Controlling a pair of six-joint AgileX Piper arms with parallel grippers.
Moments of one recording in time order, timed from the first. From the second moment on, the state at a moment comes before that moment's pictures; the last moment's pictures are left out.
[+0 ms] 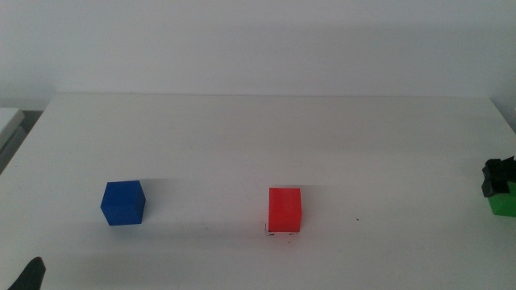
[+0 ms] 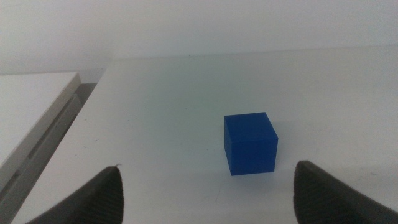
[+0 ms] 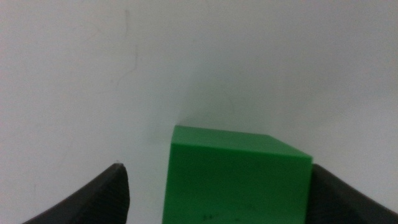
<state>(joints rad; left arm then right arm) -0.03 0.00 0.00 -0.01 0.31 0.01 -0.21 1.85 -1.13 -0.01 0.62 -0.20</state>
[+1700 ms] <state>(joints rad) -0.03 0.00 0.00 -0.01 0.31 0.01 0.80 2.01 -1.64 -0.31 1.05 0.89</state>
